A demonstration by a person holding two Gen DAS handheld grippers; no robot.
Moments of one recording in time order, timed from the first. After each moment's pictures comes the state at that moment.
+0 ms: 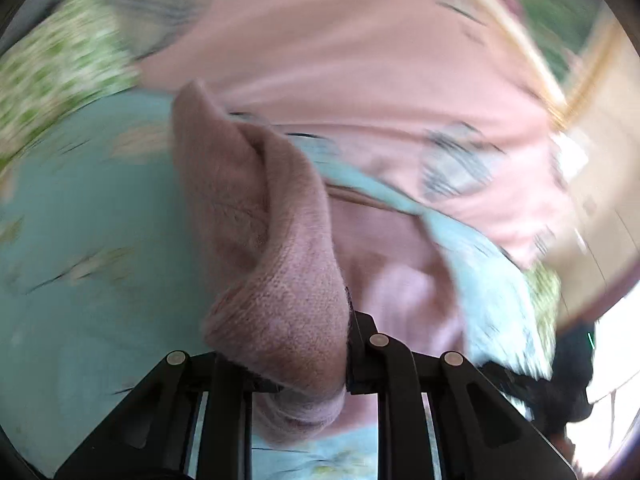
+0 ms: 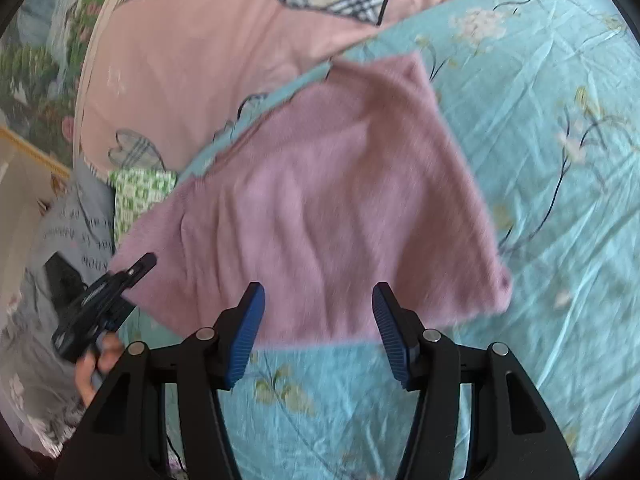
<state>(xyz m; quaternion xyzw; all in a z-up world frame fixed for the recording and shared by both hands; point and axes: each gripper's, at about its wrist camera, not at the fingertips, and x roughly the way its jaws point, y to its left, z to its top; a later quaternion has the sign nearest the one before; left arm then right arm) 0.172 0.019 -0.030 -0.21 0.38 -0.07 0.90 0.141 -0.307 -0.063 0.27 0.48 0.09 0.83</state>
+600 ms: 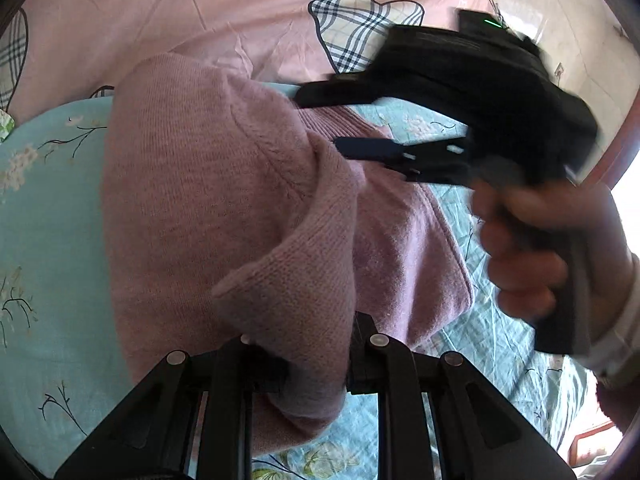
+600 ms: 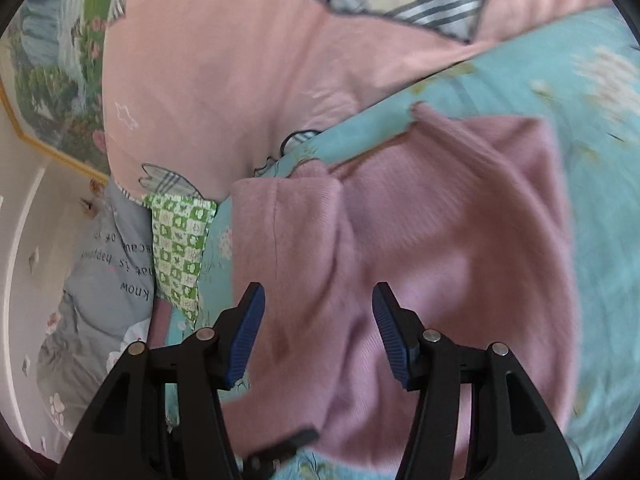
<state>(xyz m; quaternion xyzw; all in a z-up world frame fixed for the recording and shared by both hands) 0.189 -0.094 -0.084 -0.06 0.45 -0.14 0.88 0.279 -0.288 -0.064 0.29 0.48 0.19 0.80</state>
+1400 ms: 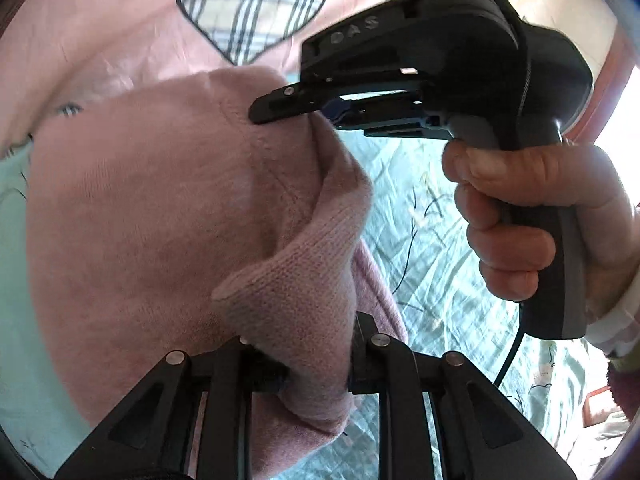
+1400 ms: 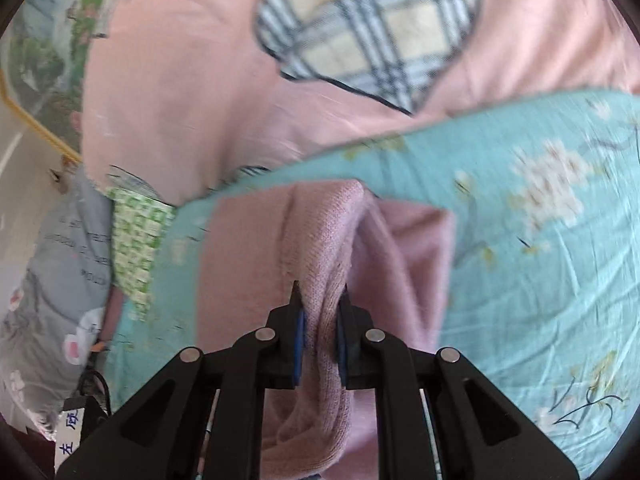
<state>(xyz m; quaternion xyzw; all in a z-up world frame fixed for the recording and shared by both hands) 0.228 -0.194 -0.094 -0.02 0.47 -0.21 0.86 0.287 -0.349 -0.042 0.21 0.49 0.15 0.84</state>
